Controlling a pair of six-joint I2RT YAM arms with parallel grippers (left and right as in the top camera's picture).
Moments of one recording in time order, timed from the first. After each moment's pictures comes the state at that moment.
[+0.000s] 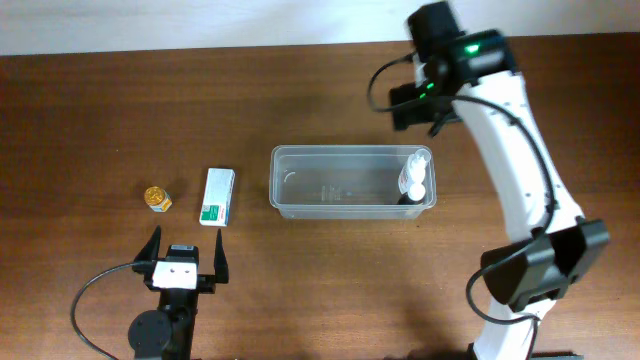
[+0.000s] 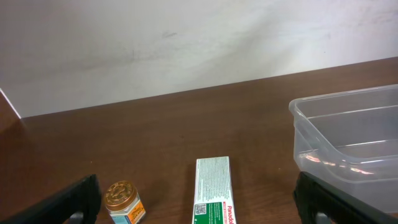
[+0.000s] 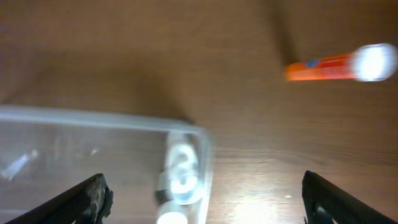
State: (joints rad) left arm 0.03 0.01 0.01 -0.07 0.07 0.14; right arm 0.21 1.99 2.17 -1.44 0.16 0.15
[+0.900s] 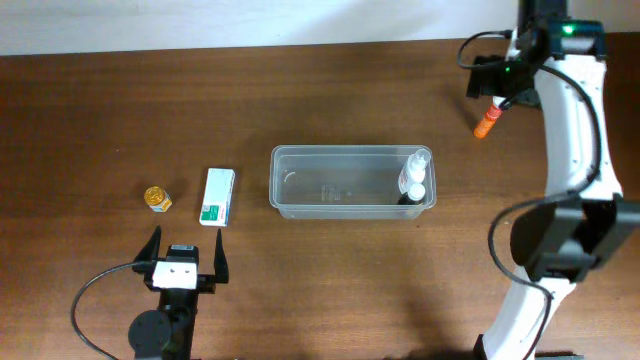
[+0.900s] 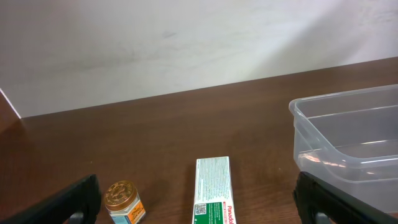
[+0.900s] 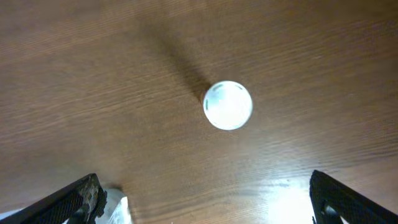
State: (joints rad) left arm 0.03 0.01 0.01 -0.07 0.07 0.14; right arm -0.11 2.13 2.20 -1.29 0.08 0.15
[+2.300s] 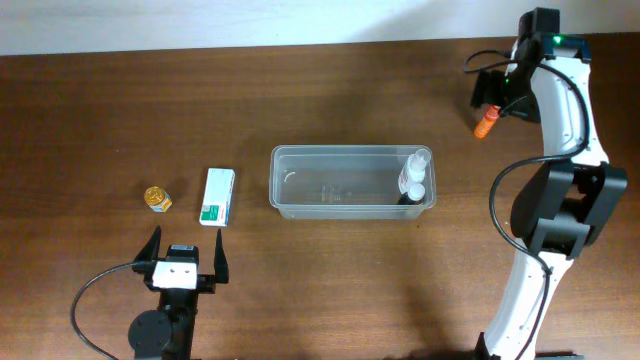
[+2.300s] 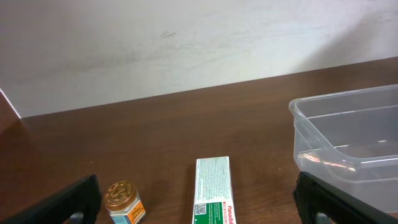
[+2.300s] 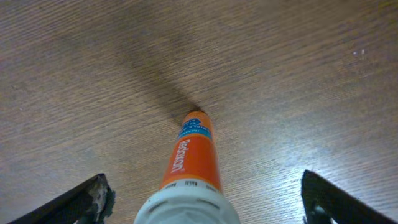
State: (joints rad) left arm 0.03 0.01 0.01 -0.07 0.07 0.14; right arm -0.19 2.31 2.20 -1.18 0.01 0.16
